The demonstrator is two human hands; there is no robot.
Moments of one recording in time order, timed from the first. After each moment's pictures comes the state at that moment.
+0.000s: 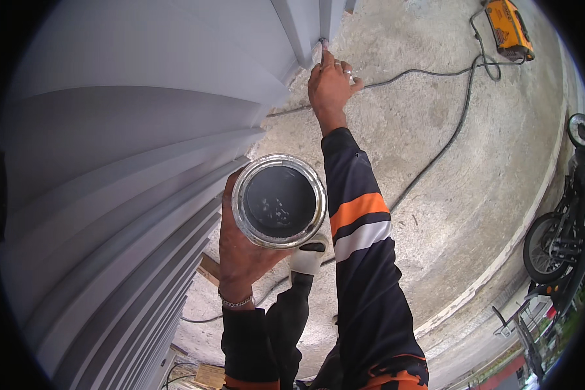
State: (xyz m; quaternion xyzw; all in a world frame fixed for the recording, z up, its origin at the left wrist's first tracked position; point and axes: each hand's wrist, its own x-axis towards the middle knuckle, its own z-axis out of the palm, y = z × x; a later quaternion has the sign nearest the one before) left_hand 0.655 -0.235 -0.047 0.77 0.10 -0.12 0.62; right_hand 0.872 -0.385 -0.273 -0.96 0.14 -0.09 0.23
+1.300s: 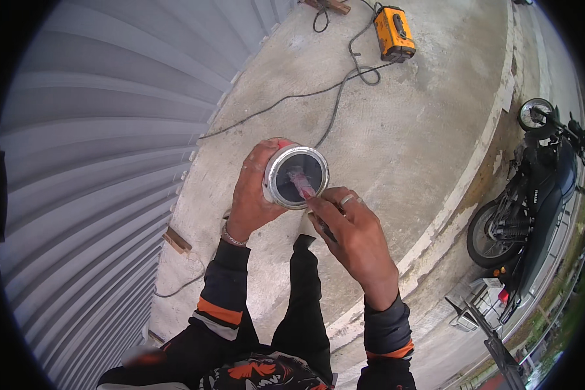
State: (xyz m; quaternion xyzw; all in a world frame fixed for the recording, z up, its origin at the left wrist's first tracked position) left_hand 0.677 -0.594 0.191 0.85 -0.20 0.02 0.49; right_hand 0.630 -0.810 0.299 -0.91 -0.11 0.05 0.39
